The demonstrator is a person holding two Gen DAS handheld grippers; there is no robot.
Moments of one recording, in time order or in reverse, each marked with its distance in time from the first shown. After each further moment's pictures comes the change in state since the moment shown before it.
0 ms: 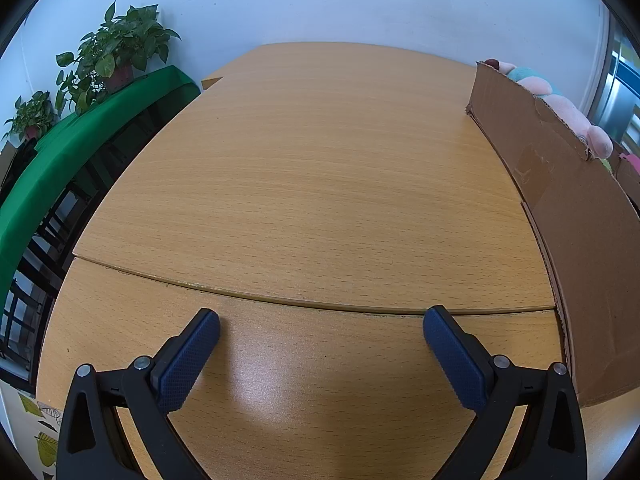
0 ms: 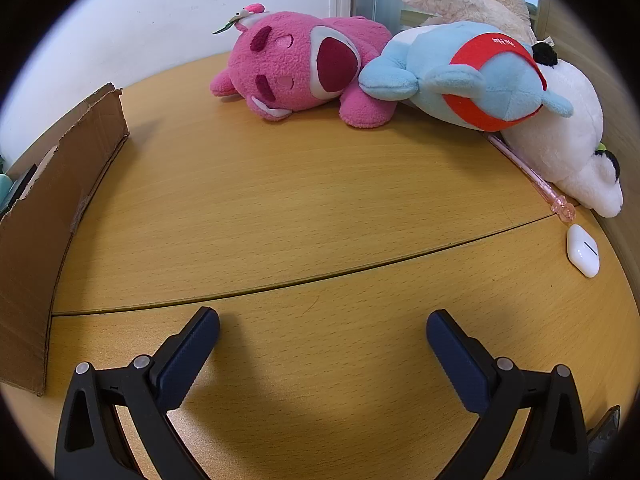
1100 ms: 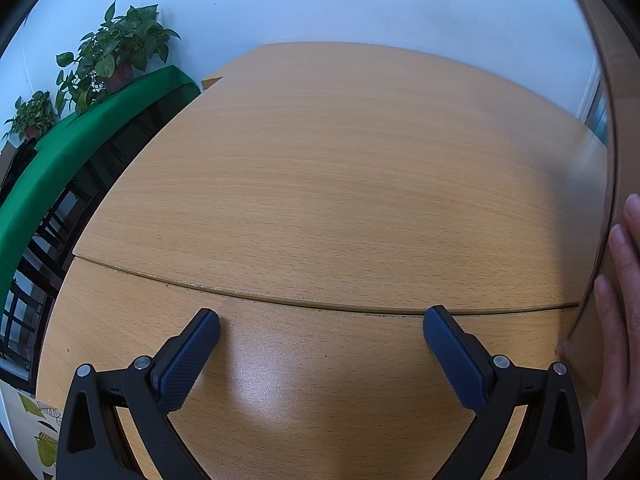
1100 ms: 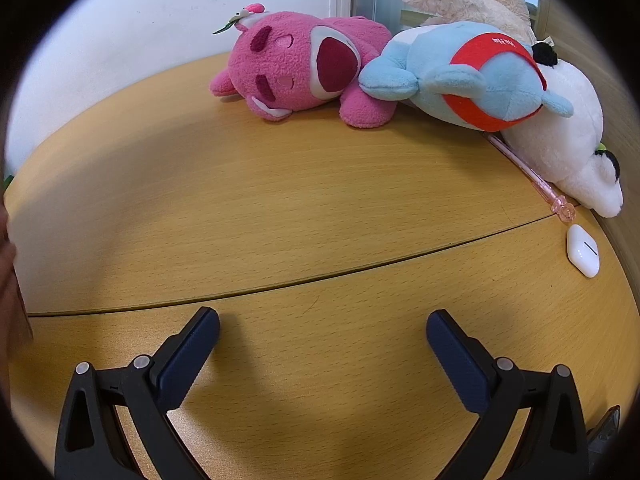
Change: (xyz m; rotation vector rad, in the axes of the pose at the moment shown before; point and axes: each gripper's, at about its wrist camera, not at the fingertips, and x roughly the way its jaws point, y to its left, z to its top) left arm 0.000 0.000 0.000 0.002 0.000 0.001; right arm -0.001 0.000 0.001 0.001 0.000 0.000
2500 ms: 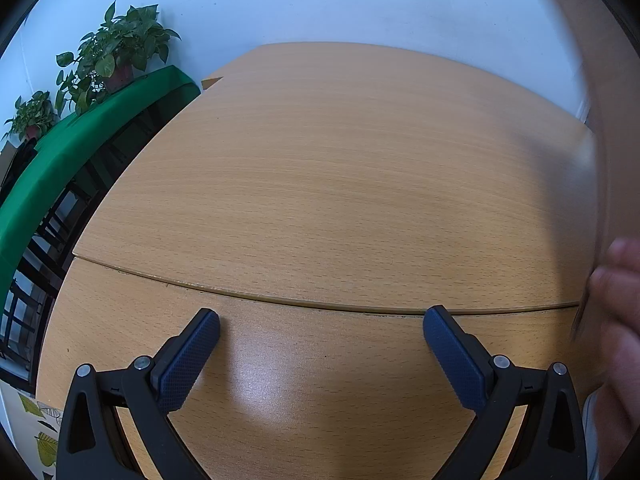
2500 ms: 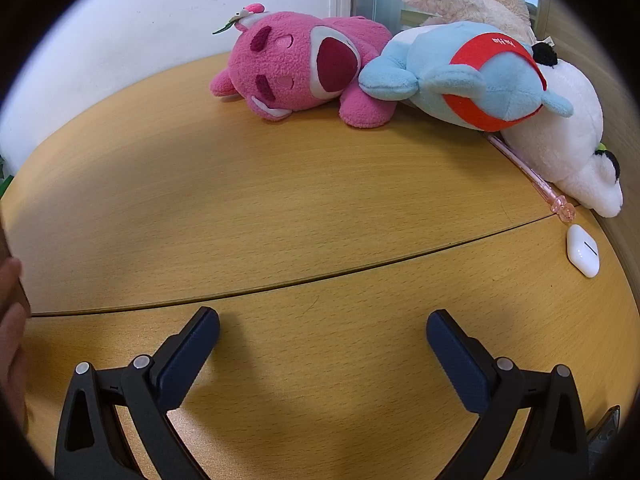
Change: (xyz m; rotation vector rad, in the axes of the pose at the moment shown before) left arm 0.000 0.001 0.000 0.001 0.001 -0.001; right arm 0.001 0.000 -0.001 -0.002 0.002 -0.001
